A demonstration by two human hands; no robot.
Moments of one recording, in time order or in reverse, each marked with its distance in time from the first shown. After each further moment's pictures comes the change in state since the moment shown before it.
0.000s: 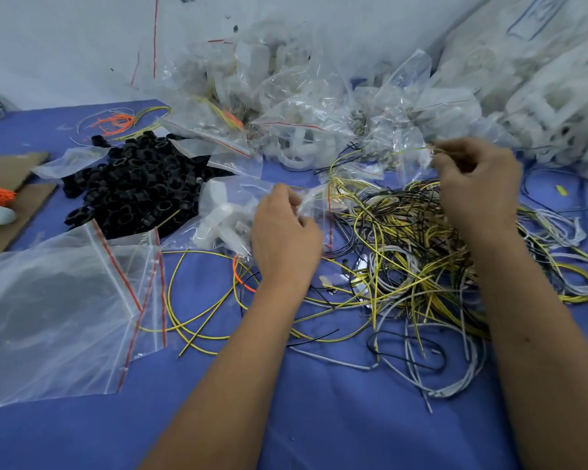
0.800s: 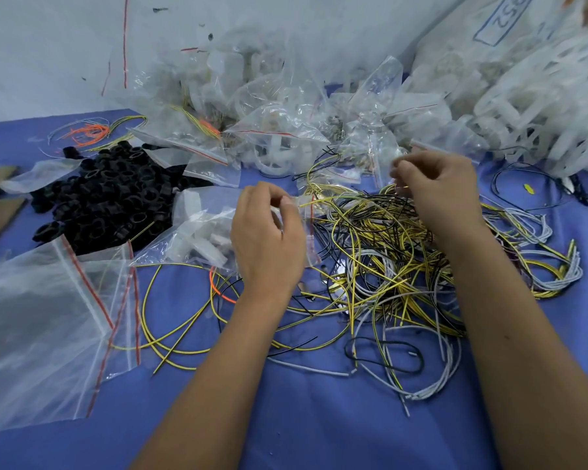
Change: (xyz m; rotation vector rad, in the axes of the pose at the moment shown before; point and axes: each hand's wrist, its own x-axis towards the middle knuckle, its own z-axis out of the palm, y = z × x) left_hand -0.007 0.014 0.000 -0.216 0.150 0.192; right_hand 0.004 0.012 0.003 0.207 -0.159 0.110
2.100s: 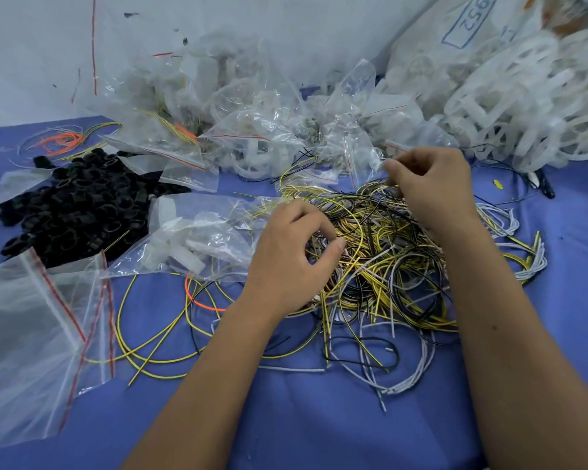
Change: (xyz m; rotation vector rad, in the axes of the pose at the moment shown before) left_hand -0.016 0.014 0.009 -0.035 -0.556 0.278; right_hand 0.003 -0.001 -0.026 -0.131 0.048 -0.013
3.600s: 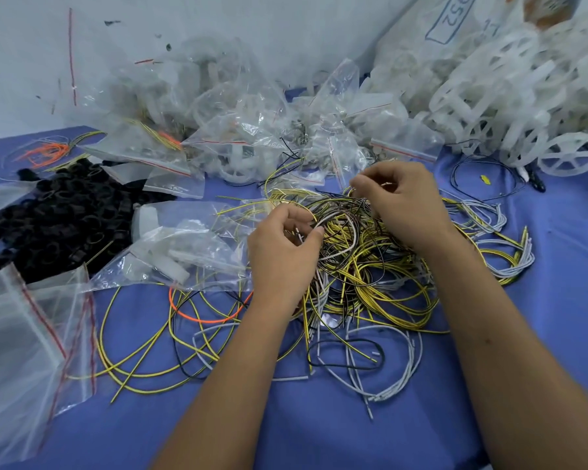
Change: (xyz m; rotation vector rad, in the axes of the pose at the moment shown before) left_hand 0.015 0.003 0.034 -0.293 0.251 -0.429; right_hand -0.015 0.006 0.001 0.075 -0.205 -0.099
